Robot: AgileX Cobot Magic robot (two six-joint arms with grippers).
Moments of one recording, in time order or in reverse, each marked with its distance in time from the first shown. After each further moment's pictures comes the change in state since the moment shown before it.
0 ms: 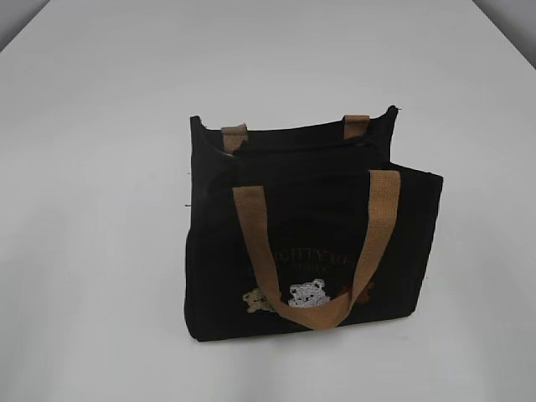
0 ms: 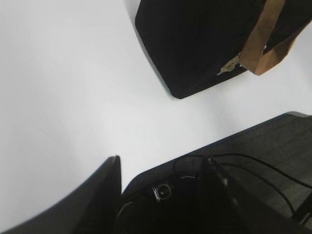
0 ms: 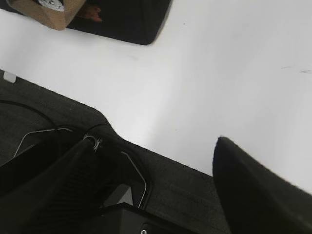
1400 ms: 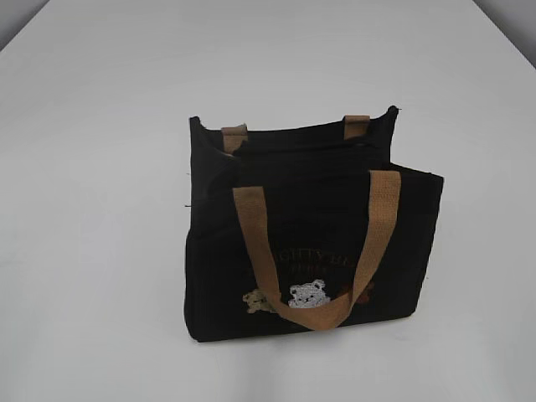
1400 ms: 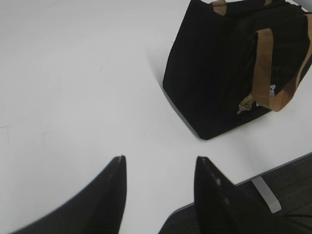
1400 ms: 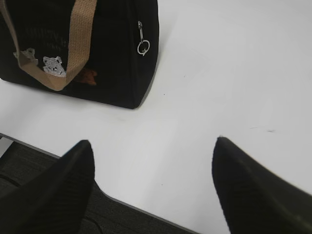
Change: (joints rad) left arm 0.000 -0.507 0.121 0.117 0.009 -0.006; right arm 0.000 -0.580 0.201 -0.035 -0.097 0.011
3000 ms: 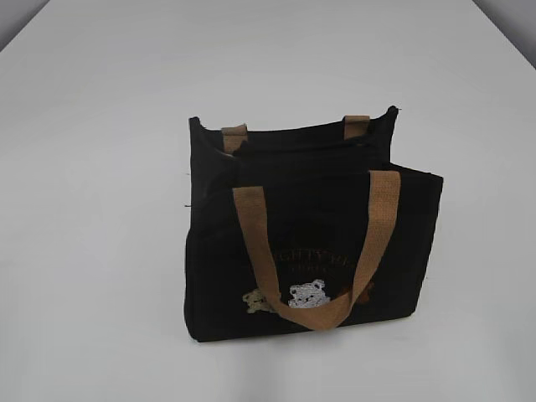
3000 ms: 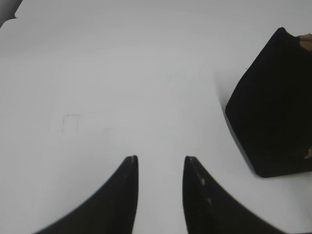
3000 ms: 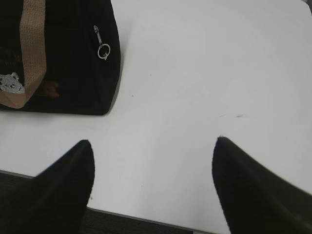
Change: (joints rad) left arm 0.316 -0.037 0.000 0.000 -0.002 -0.002; right arm -0.175 0.000 0.001 0.005 -0.007 -0.001
